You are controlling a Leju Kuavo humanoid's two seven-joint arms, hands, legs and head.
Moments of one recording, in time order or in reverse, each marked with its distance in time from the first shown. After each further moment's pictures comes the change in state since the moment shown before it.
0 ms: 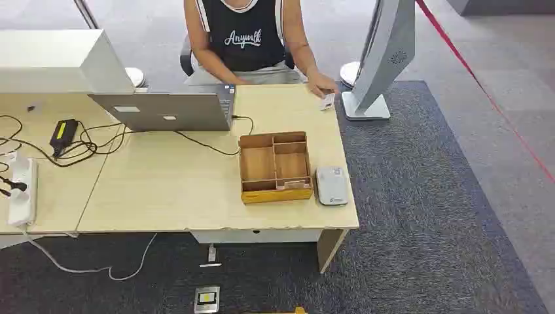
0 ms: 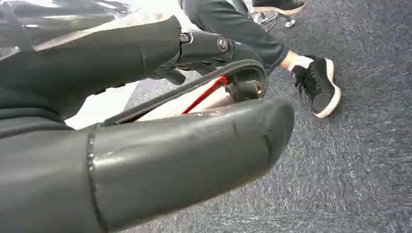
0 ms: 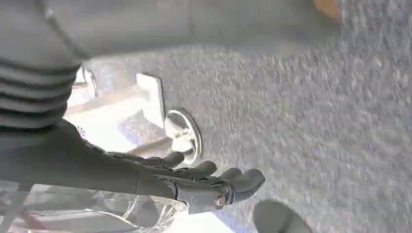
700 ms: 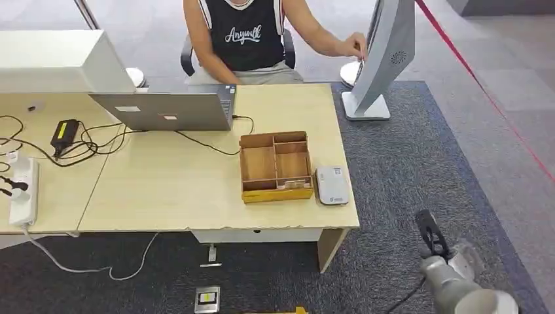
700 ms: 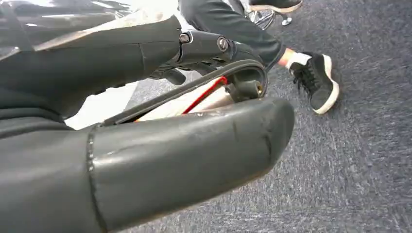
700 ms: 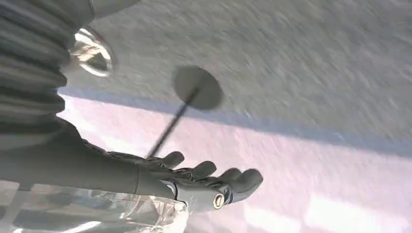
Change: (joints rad) left arm 0.001 -0.011 0.000 0.000 -0.026 -0.021 0.012; right arm -0.445 -0.219 0.274 -0.004 0.003 -0.111 0.071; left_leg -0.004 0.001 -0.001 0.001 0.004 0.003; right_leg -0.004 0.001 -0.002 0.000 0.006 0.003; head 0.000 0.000
